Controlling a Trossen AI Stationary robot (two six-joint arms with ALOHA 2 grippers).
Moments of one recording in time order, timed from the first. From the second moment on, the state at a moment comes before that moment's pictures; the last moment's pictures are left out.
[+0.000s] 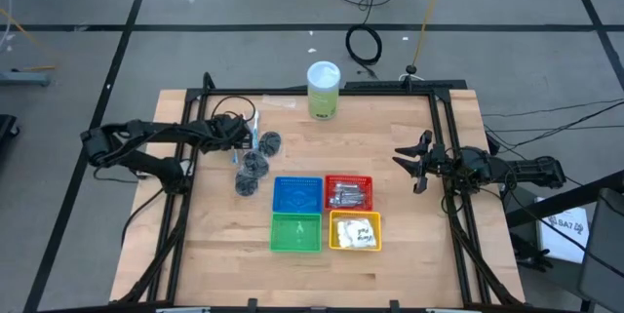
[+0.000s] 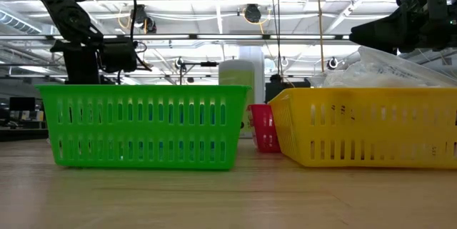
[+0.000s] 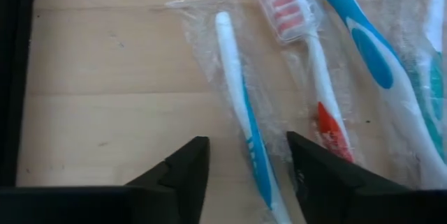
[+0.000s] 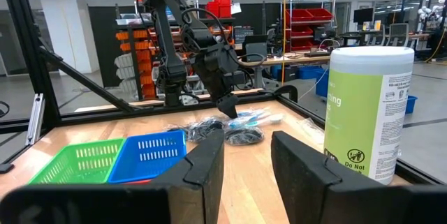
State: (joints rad) left arm 0.56 1.35 0.46 -0.50 -0.33 -0.96; right arm 0.04 0.01 0.01 0.09 0.26 0.04
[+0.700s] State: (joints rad) left arm 0.56 1.36 0.46 -0.44 -0.32 -0.94; right arm 0.04 0.01 0.01 0.09 0.26 0.04
